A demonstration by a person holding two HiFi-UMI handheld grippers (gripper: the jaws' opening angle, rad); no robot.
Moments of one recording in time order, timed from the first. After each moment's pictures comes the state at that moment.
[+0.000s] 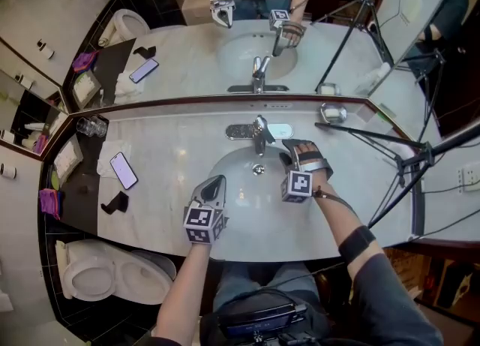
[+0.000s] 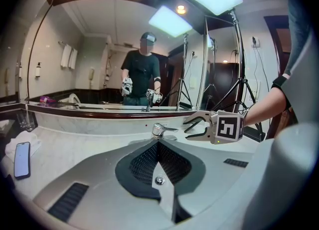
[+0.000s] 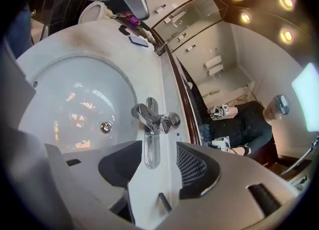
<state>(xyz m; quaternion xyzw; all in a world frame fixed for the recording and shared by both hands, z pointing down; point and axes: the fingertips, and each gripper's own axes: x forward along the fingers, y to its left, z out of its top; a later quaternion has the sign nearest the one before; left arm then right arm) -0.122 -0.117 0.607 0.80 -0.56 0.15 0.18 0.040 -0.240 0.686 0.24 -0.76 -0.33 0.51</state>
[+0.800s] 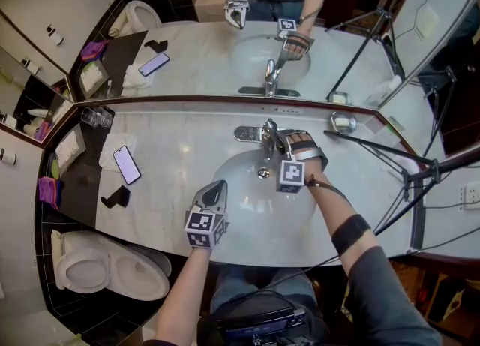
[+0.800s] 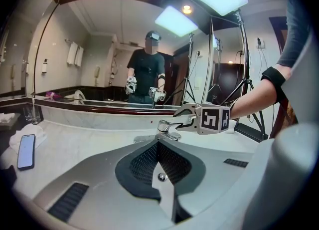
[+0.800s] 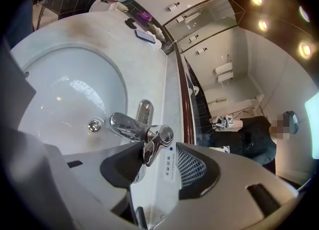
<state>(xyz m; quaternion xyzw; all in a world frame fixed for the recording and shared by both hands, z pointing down) -0.142 -0.108 0.620 0.78 -0.57 0.15 0.20 -0.009 -0.283 0.688 0.19 -0.73 -0.38 0.54</state>
